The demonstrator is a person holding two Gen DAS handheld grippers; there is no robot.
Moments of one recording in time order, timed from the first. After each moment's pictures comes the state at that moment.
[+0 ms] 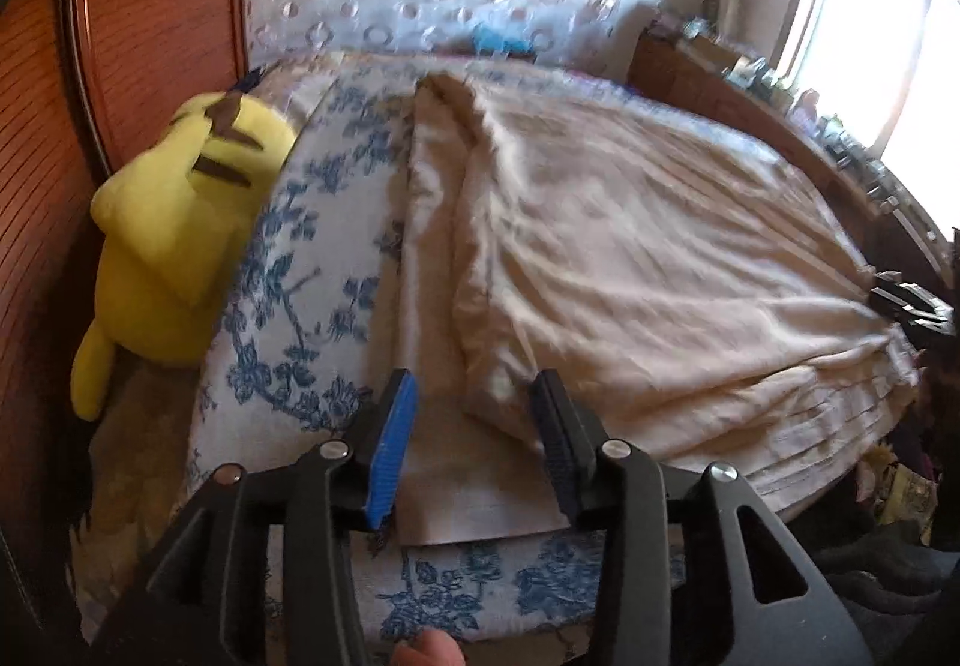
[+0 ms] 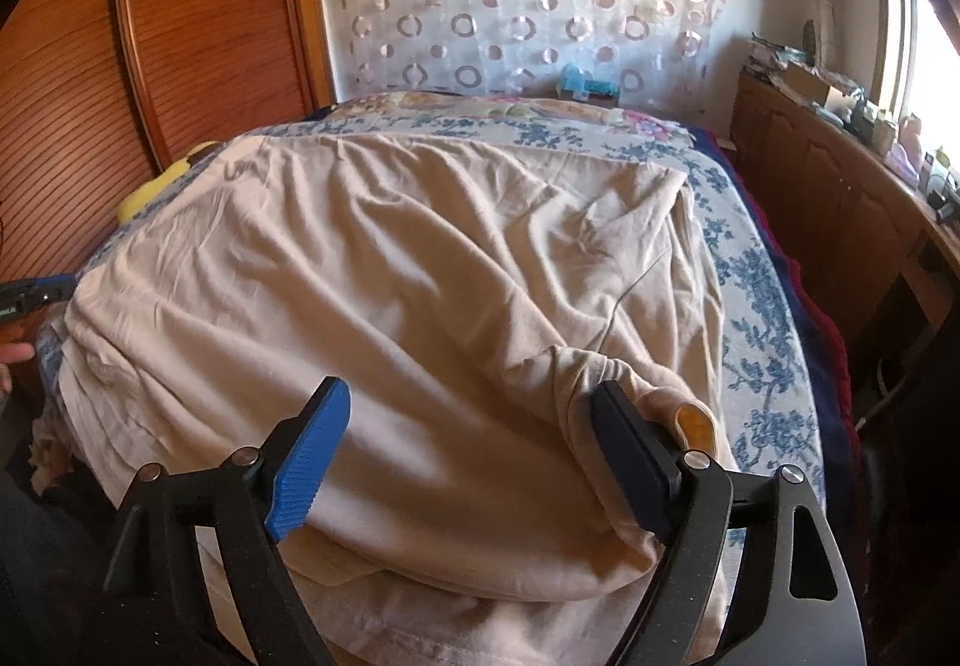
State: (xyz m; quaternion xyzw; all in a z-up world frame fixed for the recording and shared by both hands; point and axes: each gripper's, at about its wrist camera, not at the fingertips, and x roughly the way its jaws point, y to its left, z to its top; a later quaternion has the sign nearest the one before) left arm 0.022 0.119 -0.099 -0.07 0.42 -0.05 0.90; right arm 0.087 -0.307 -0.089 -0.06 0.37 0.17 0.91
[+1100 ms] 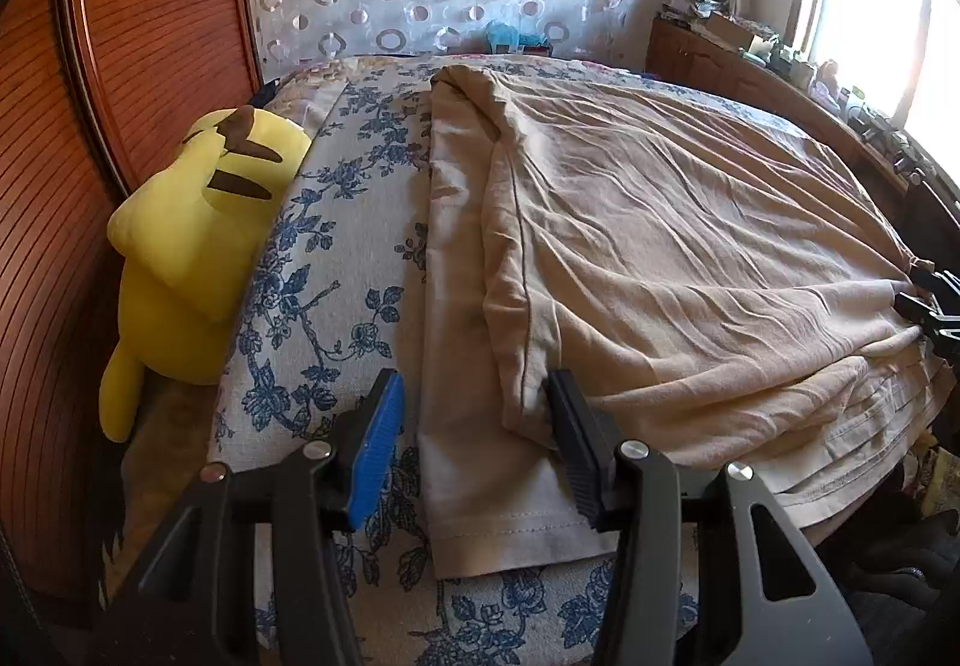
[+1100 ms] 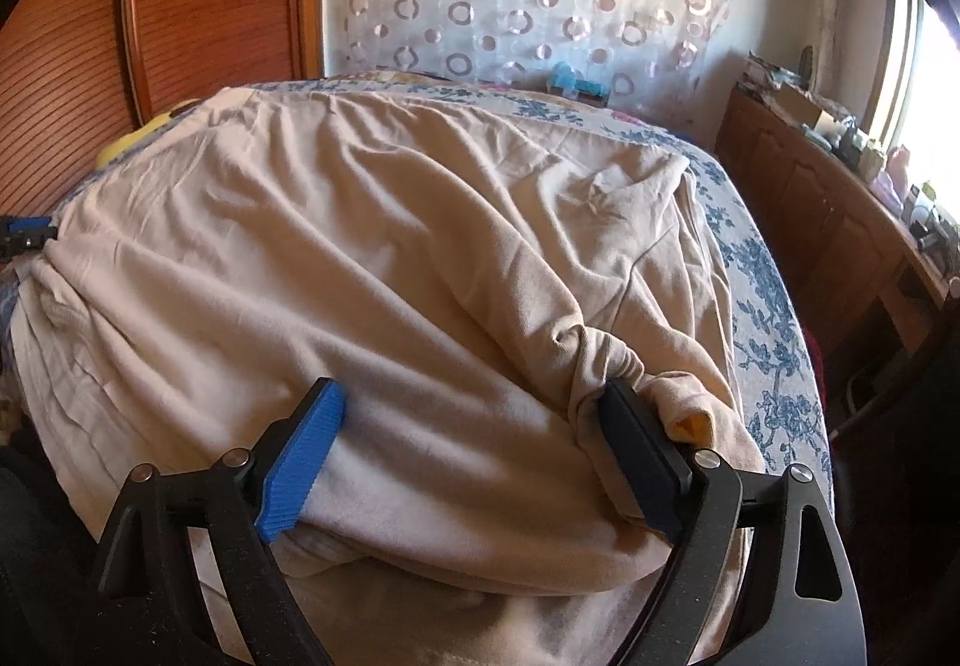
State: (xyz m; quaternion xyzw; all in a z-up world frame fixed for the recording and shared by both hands) left arm 0.030 0.119 -0.104 -0.02 0.42 -0.03 0.91; right arm 0.081 -0.296 -0.116 -0.11 0.37 0.15 0.91
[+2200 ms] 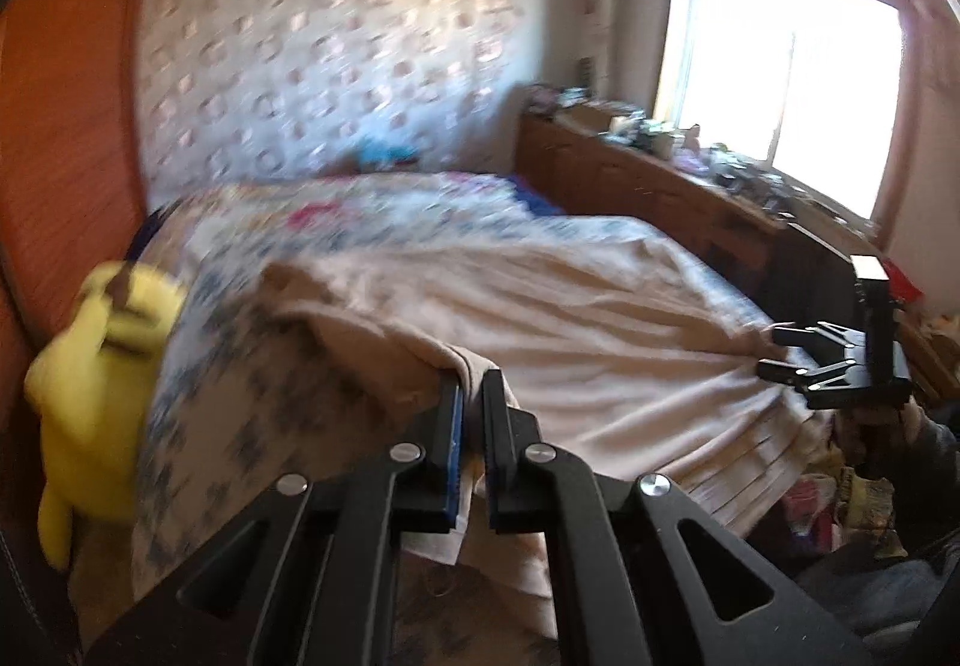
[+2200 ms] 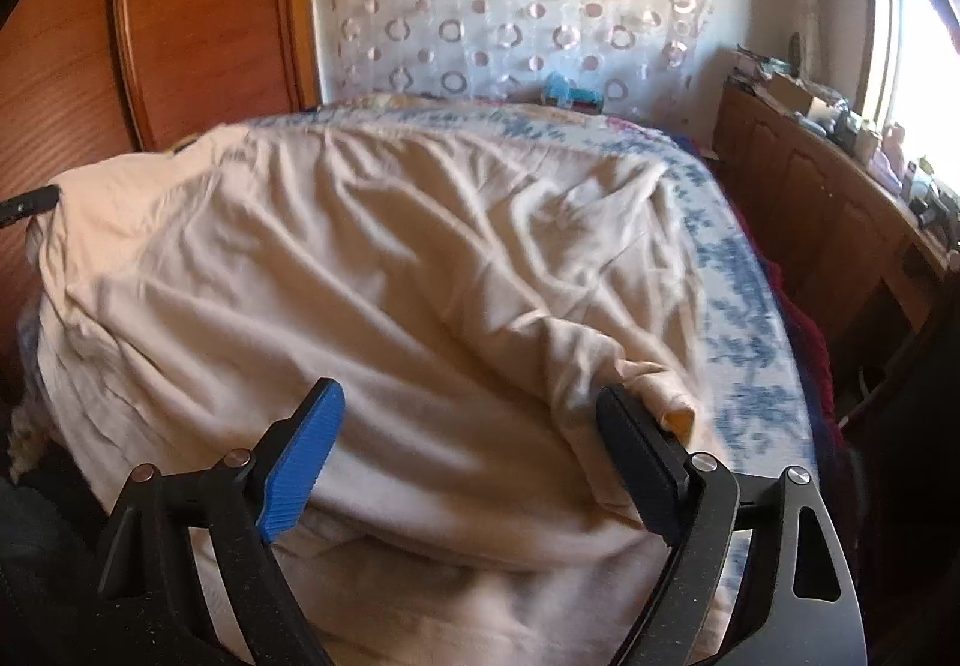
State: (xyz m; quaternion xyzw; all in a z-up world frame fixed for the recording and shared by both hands) left arm 0.028 0.037 -0.012 -0.02 0.28 -0.19 0.94; right arm 0.073 -0.320 -0.093 -0.07 0.36 0.15 0.92
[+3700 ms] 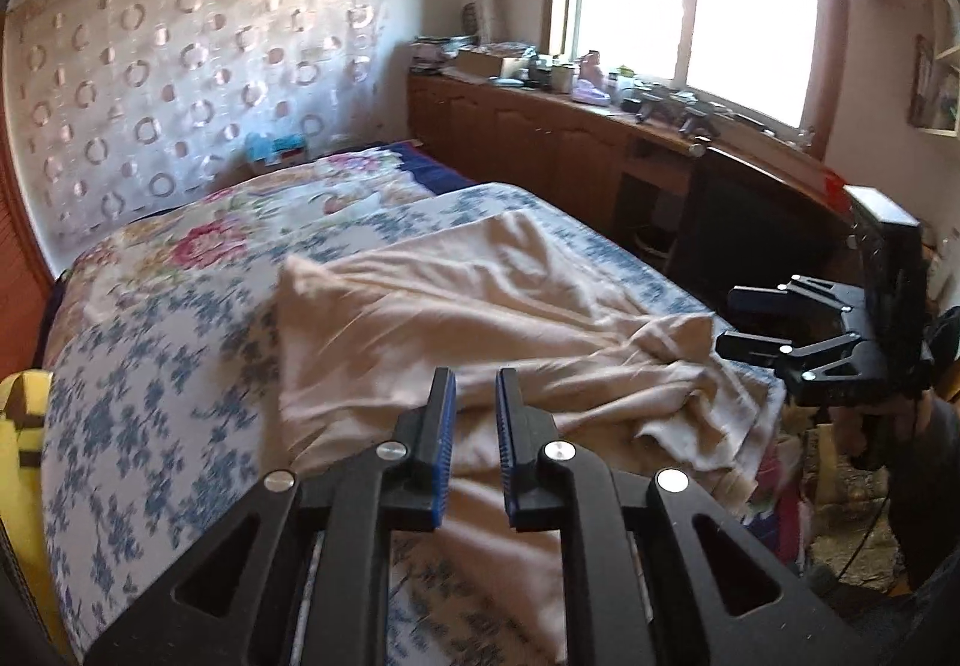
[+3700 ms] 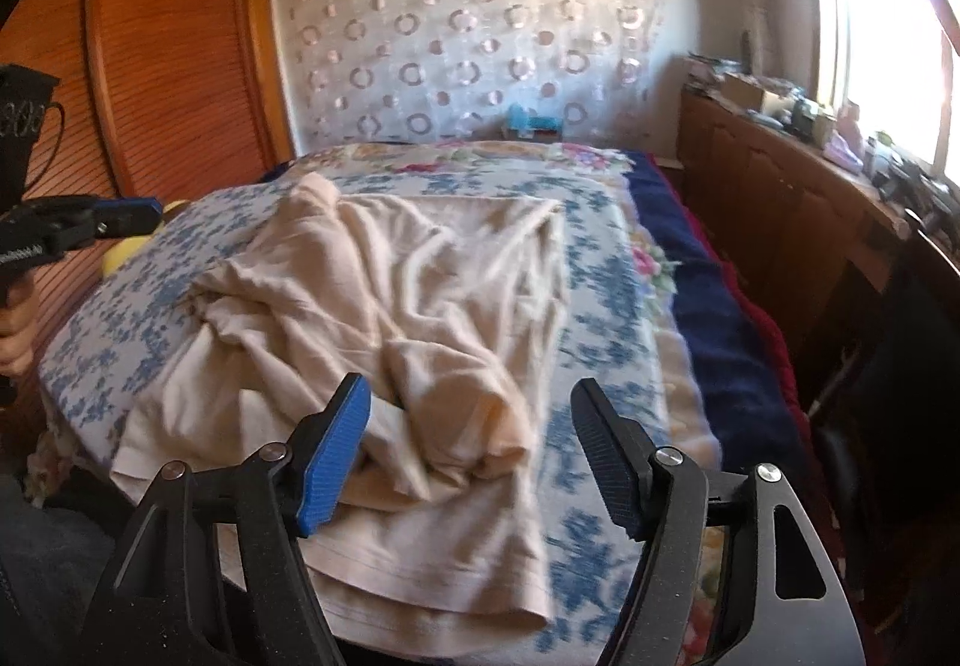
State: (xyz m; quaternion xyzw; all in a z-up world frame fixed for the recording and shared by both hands) left arm 0.067 -0.104 0.006 0.06 0.32 -0.27 0.91; right arm 0.045 -0.383 -0.051 -0.03 0.32 0.13 0.94
